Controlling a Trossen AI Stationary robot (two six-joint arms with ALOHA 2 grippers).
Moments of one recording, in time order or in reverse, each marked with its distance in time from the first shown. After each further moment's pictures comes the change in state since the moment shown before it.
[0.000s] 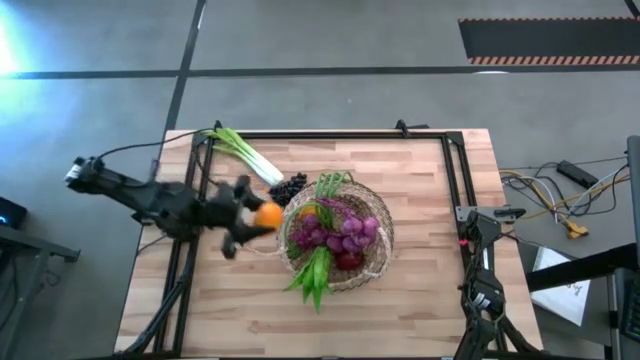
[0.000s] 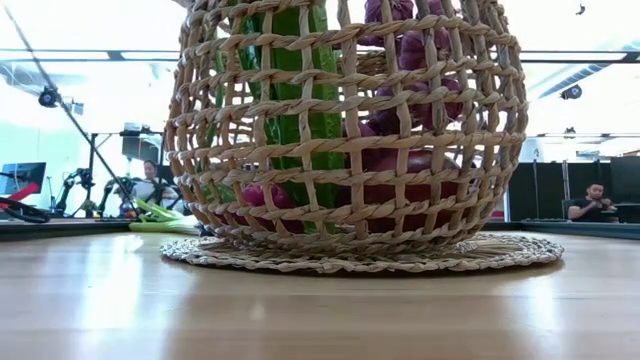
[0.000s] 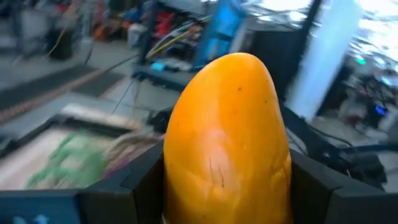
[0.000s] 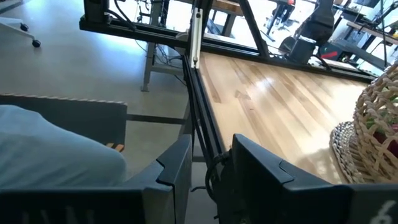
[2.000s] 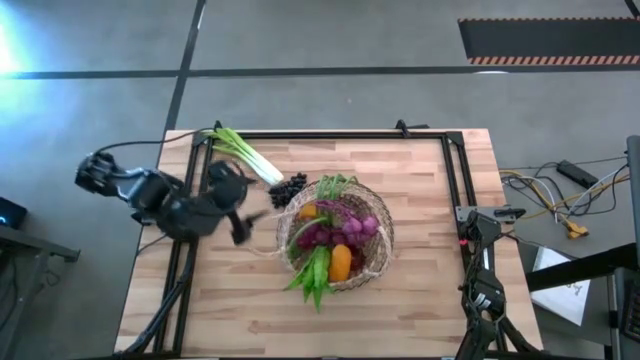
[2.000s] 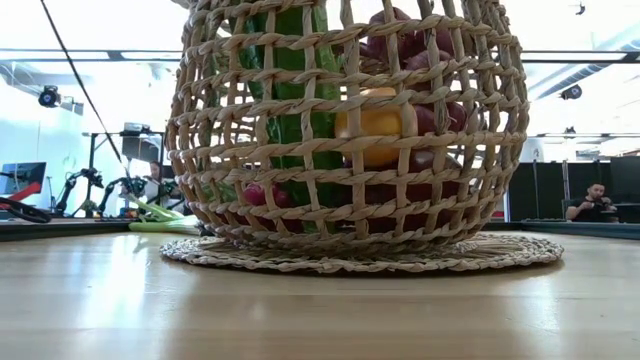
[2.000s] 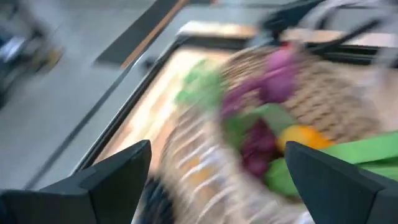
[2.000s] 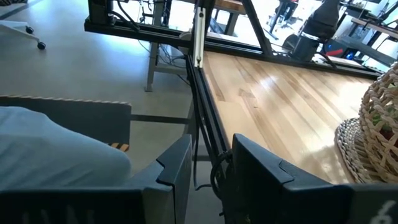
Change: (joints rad) left arm -0.111 0.309 0.593 -0.999 -0.447 -0.149; right arm 0.004 0.000 0.000 0.001 -0.006 0.019
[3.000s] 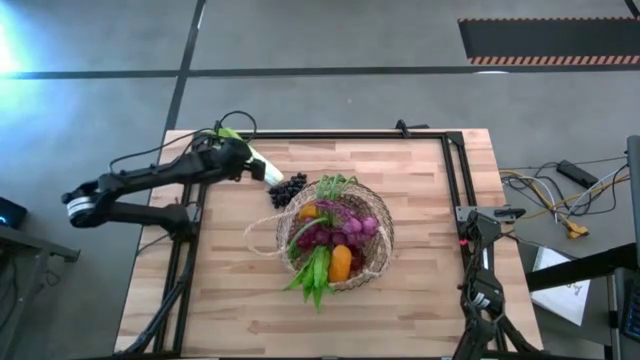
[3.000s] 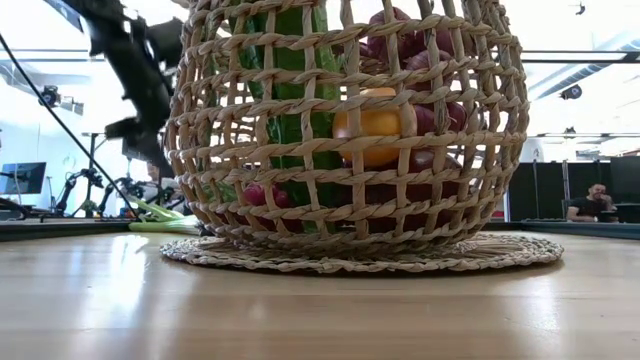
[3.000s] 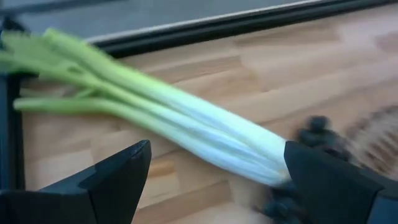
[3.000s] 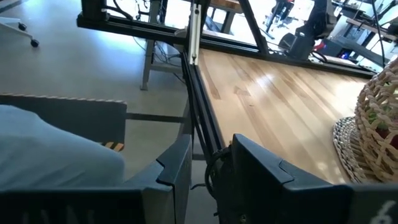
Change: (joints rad) left arm 0.957 -0.128 -0.747 0.430 0.350 -0.228; right arm -0.009 0.000 -0.017 0.000 0.004 0.001
